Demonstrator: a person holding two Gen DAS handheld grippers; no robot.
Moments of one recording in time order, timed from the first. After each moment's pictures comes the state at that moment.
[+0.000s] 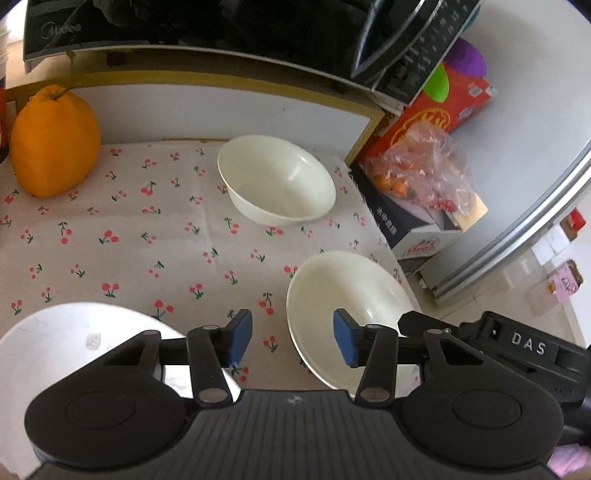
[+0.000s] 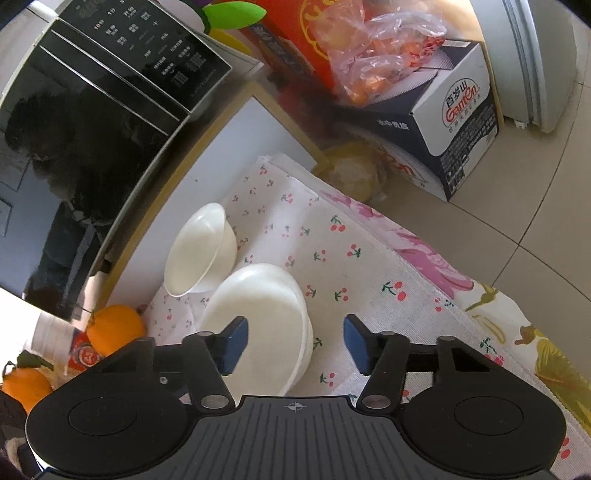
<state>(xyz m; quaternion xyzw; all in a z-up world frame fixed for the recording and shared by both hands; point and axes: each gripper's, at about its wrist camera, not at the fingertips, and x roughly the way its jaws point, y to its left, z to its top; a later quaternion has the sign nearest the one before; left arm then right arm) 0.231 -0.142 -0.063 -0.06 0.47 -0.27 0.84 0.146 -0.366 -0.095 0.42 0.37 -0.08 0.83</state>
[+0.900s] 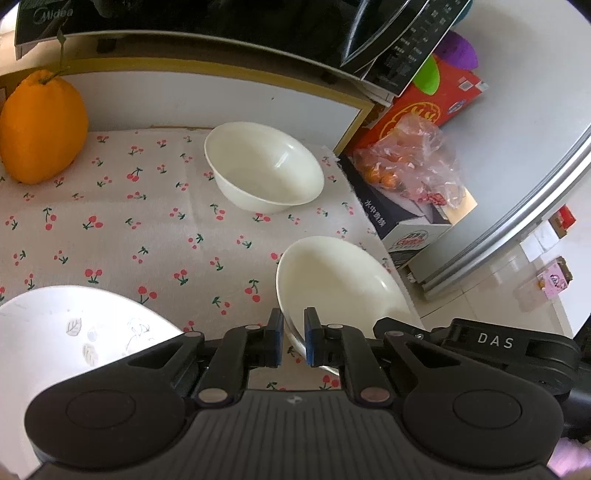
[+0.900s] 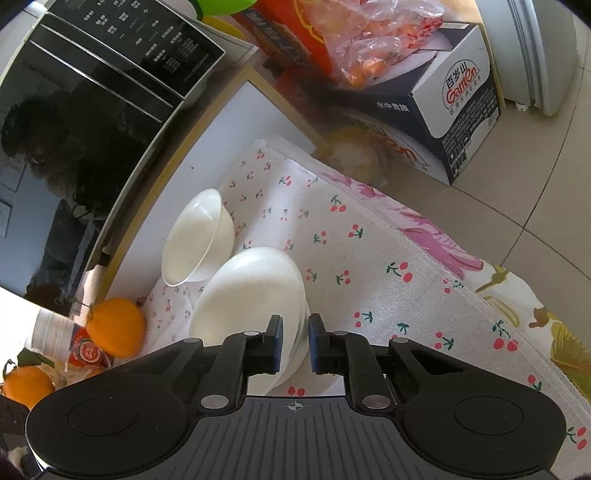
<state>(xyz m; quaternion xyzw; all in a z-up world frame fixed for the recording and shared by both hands) 0.226 -0.140 -0.066 -0.07 0.47 -0.29 0.83 0.148 -0.363 -0.103 0.44 0.38 -0.07 0.81</state>
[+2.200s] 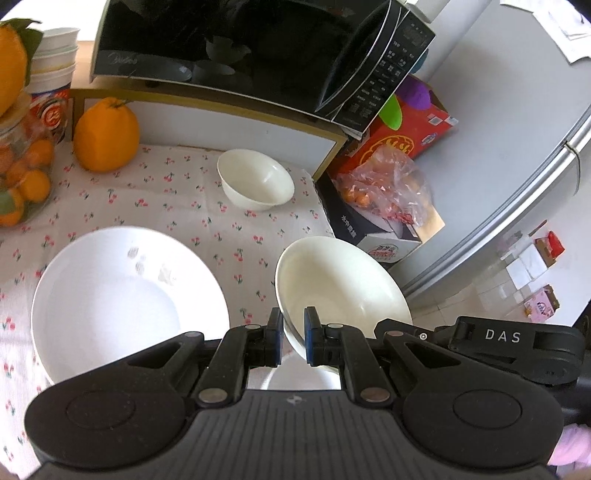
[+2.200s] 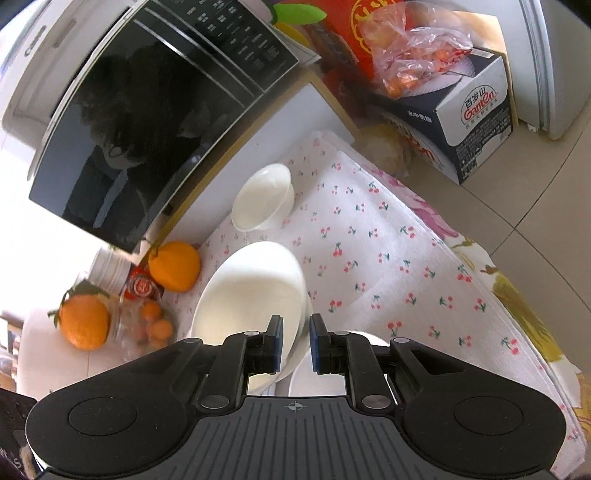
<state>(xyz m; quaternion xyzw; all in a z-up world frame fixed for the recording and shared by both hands) 0.138 -0.102 0.000 -0.12 0.45 -0.26 0.85 0.068 -0.344 -0.009 0.39 0.41 -0.01 0.83</state>
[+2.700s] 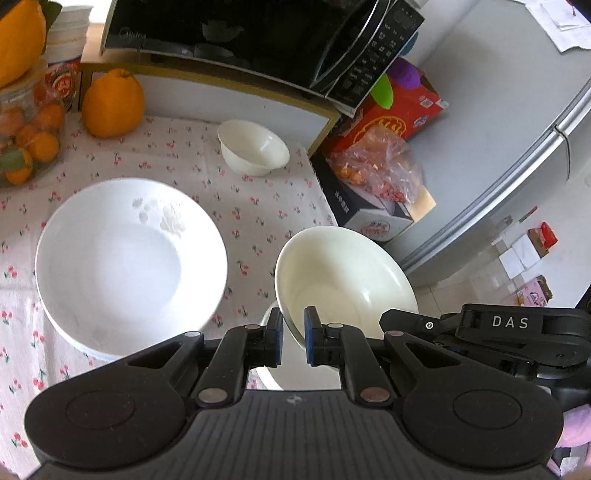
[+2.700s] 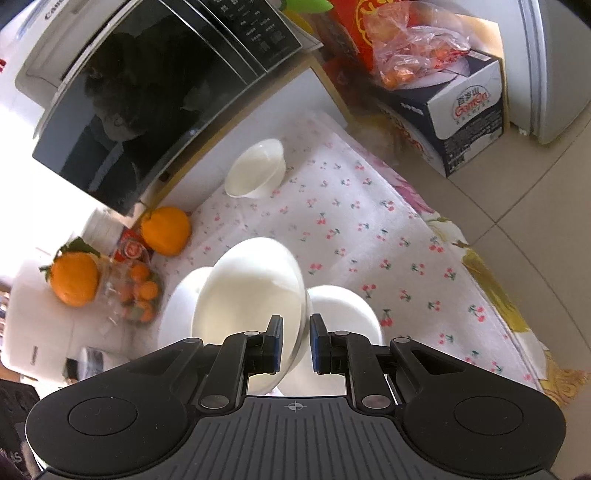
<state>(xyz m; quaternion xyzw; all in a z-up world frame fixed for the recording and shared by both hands) 0.108 -0.097 -0.011 -0.12 0.47 -0.27 0.83 0.035 -0.334 -0.005 0.35 0.44 -0.01 0.83</state>
